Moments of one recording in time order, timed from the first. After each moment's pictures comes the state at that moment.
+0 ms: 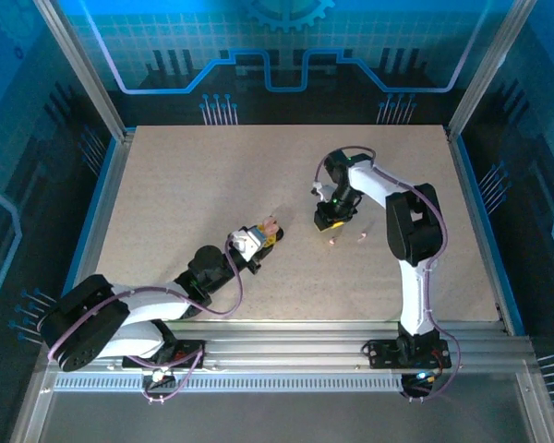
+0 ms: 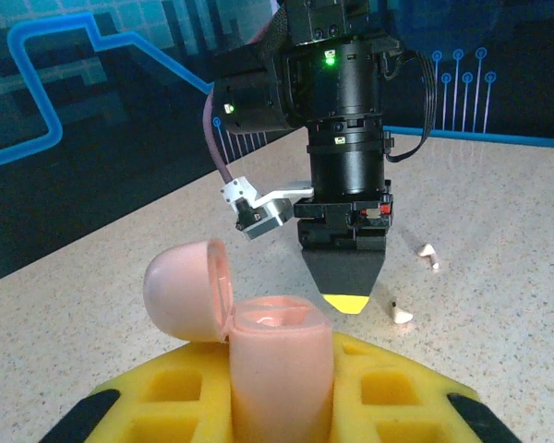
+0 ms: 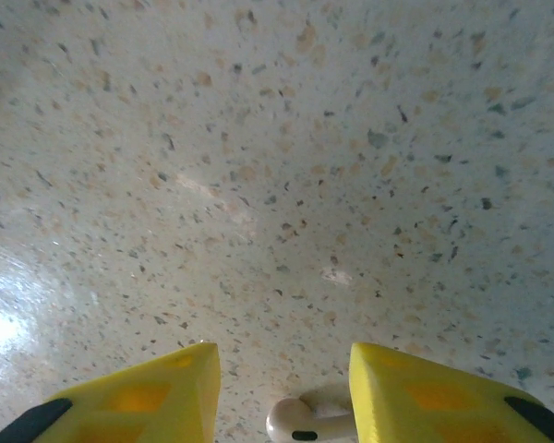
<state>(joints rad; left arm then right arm) -0.74 1.27 0.26 0.97 -0.02 0.17 0.33 2.13 1.62 -1.09 -0.28 -0.13</state>
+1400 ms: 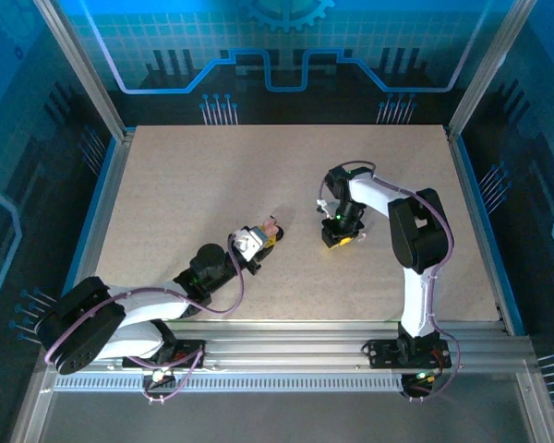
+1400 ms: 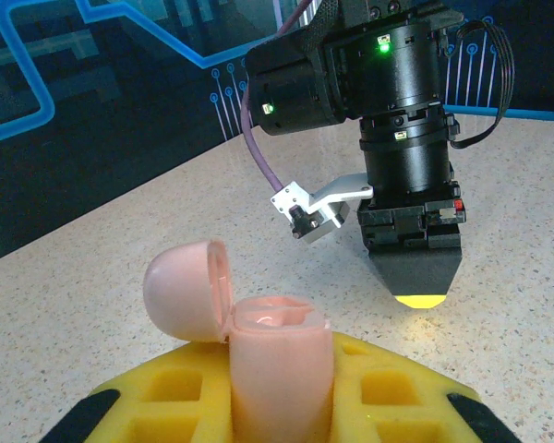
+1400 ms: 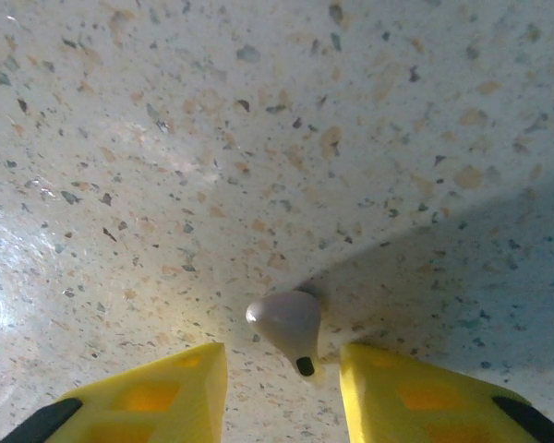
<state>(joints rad) -0.74 1.26 0.27 0.88 -0.03 0.18 0.36 2.04 1.43 -1.08 -0.18 -0.09</state>
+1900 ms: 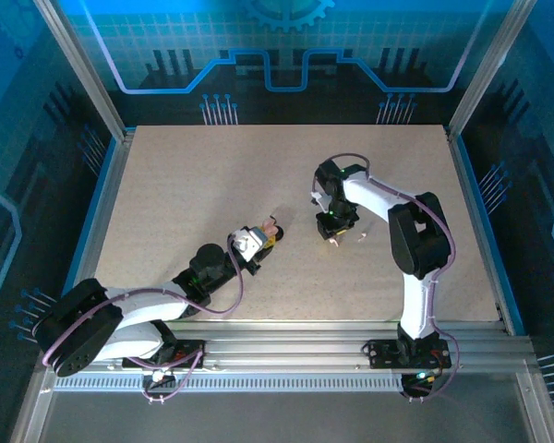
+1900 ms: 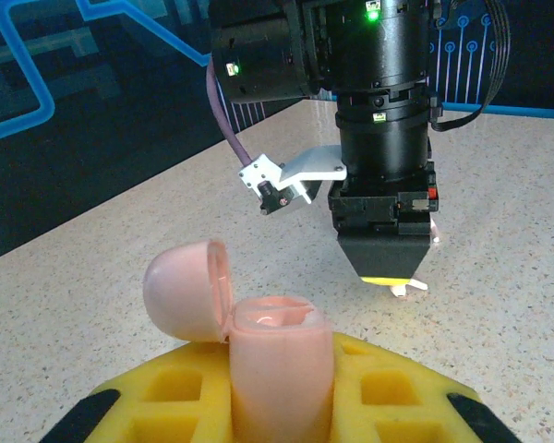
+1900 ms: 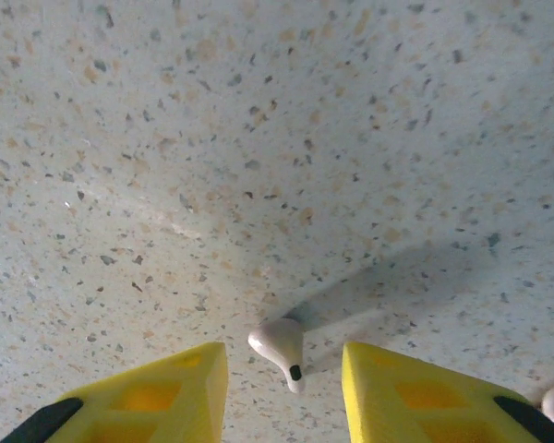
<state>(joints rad) -0.74 1.24 0.27 0.86 -0.03 0.18 0.43 2.00 1.47 -1.03 -0.03 -0.02</state>
